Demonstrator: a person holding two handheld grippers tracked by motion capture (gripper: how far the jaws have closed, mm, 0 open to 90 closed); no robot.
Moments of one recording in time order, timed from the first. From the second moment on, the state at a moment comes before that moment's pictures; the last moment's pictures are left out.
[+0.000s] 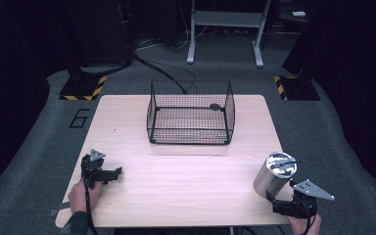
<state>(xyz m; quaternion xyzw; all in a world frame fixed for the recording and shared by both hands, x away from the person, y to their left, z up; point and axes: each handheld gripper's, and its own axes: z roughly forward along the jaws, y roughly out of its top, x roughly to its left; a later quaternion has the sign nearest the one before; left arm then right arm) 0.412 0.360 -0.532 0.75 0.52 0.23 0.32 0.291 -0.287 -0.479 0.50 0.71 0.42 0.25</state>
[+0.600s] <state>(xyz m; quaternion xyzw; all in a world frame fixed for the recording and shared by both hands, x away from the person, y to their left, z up) 0.412 0.360 -0.532 0.76 0.52 0.23 0.32 0.307 -0.280 -0.440 0.50 0.70 0.43 0.27</state>
